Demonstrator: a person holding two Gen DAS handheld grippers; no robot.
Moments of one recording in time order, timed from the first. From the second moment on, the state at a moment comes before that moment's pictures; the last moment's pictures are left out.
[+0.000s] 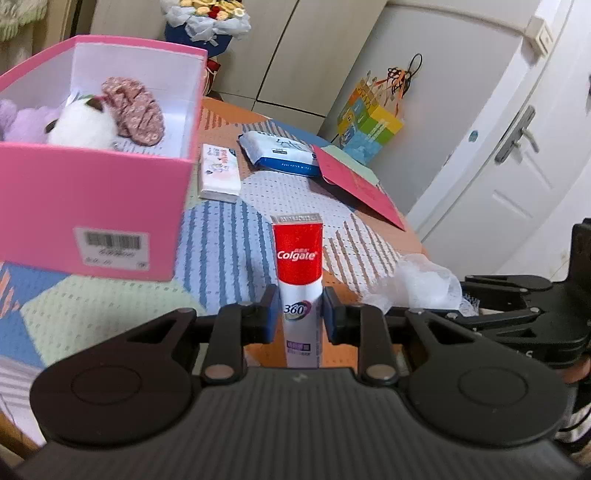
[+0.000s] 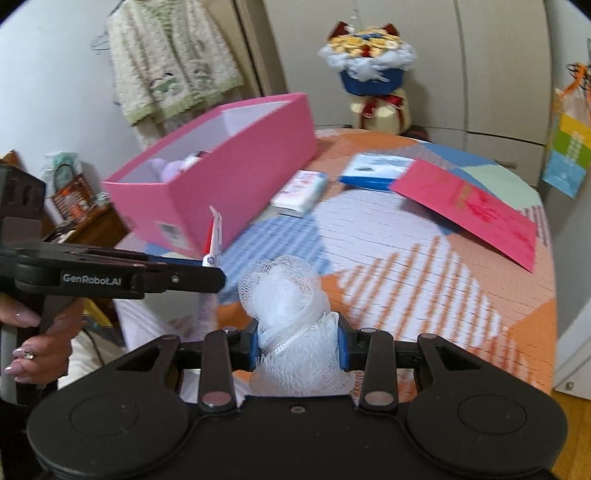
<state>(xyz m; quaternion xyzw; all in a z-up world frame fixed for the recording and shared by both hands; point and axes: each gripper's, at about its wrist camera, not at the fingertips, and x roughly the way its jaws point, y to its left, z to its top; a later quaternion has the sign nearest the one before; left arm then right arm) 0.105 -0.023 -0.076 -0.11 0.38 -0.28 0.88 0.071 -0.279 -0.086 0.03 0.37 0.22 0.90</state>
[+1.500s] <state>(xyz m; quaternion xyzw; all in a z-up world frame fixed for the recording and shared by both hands) 0.221 0.066 0.027 -0.10 0.30 -0.18 0.93 0.249 -0.136 -0.012 -0.01 0.35 0.31 0.88</state>
